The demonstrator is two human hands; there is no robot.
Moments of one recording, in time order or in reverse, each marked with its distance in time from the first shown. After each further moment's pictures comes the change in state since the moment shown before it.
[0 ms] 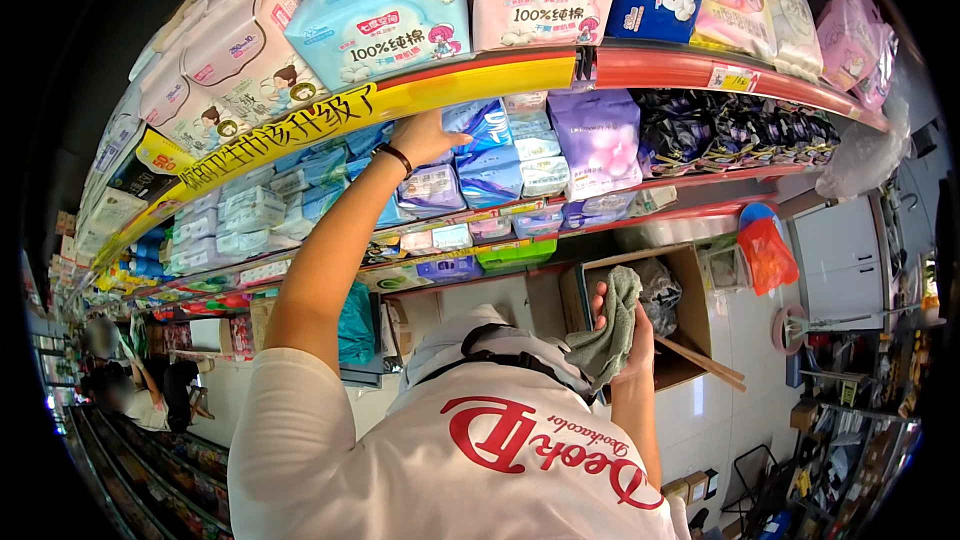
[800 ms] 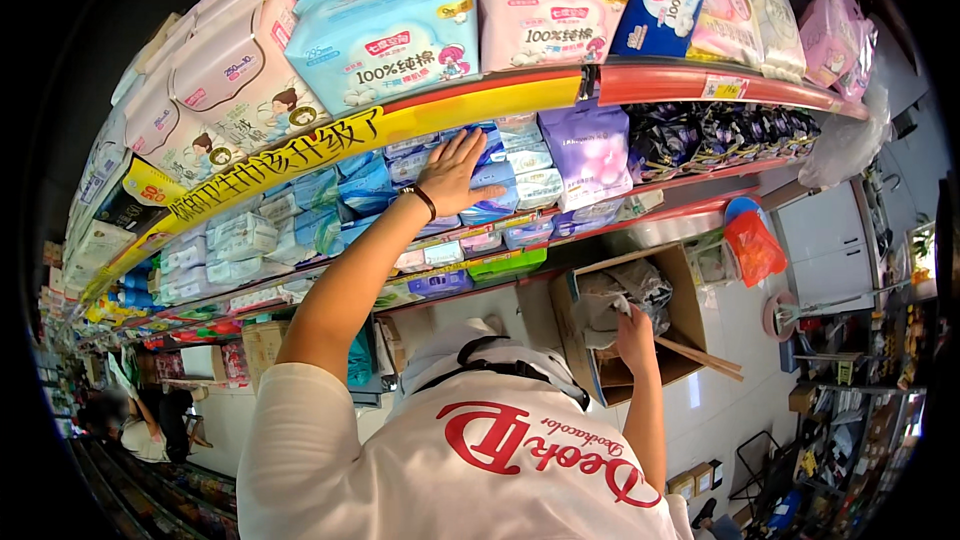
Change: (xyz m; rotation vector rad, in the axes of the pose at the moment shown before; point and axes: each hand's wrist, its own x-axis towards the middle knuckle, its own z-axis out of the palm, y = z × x) left_hand -0.015 0.003 0.060 0.248 -0.244 0.164; right_hand 0.008 -0.026 -0.048 -2.048 0.443 -0.356
